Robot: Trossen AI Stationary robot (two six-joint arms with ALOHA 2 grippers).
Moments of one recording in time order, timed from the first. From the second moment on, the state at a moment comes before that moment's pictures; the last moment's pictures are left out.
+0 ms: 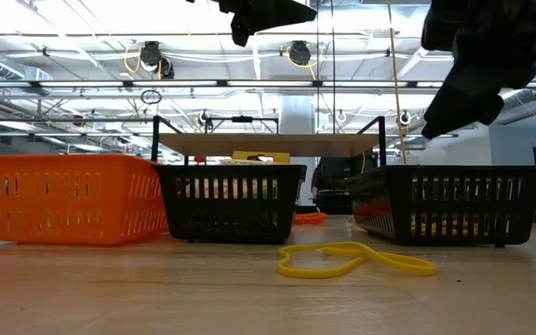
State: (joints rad) left arm -0.18 1.59 1.07 0.29 -0.18 -0.07; right arm 0.48 1.20 0.65 -0.30 0.41 0.83
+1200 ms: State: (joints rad) left arm -0.55 1.59 1.07 -0.03 -0.45 -0.23; right arm 0.65 1.61 0.65 0.41 0.56 0.31
